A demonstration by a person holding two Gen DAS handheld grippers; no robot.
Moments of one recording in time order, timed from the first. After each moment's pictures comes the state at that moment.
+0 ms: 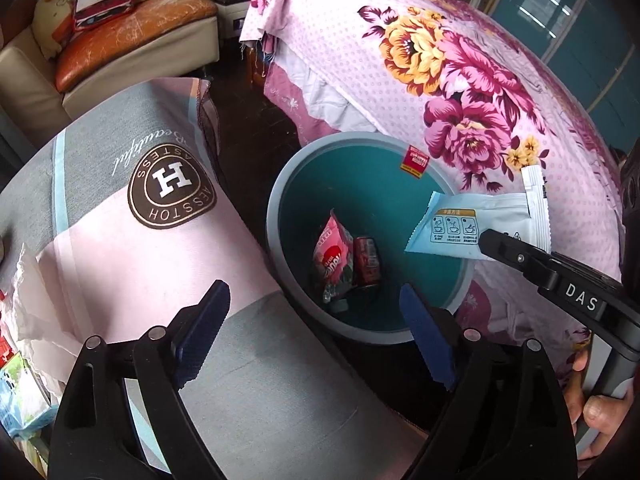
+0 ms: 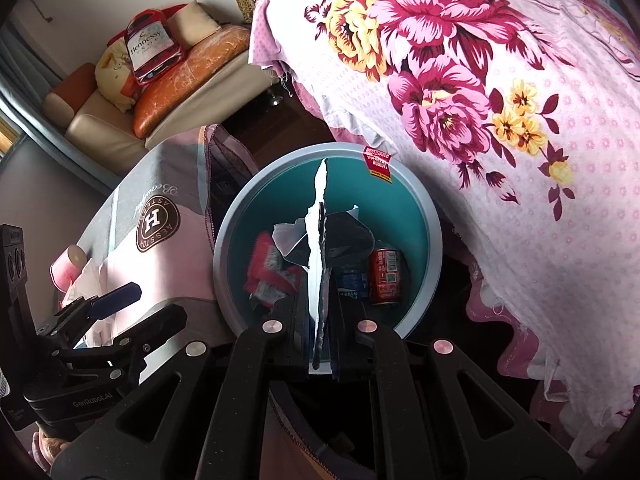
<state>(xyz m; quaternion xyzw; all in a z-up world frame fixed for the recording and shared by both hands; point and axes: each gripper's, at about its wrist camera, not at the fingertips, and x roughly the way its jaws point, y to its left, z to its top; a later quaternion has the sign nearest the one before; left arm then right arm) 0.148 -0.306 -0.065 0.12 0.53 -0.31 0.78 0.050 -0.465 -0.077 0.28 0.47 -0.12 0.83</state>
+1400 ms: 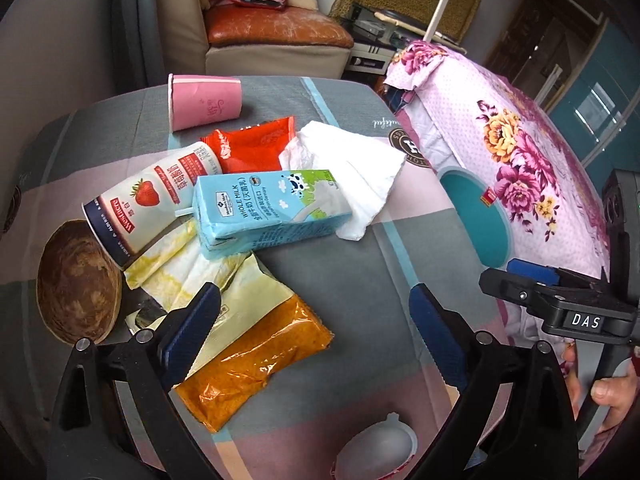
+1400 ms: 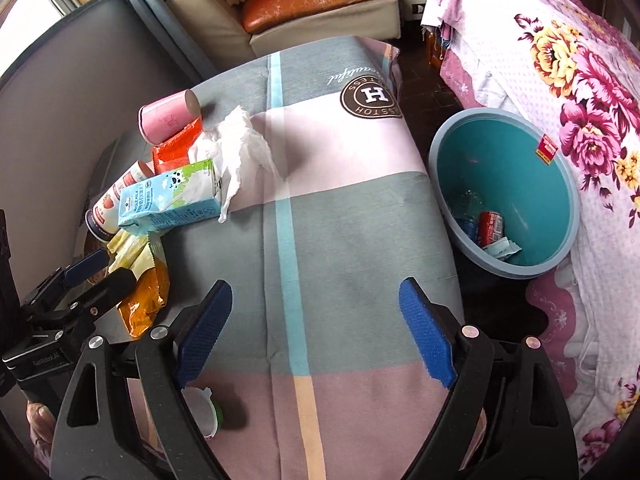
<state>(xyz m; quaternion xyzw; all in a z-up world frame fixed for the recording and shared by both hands) 0.084 -0.010 -0.017 -0.02 0.50 -0.19 0.85 0.057 -0.226 -0.029 0.15 0.55 0.03 0.82</state>
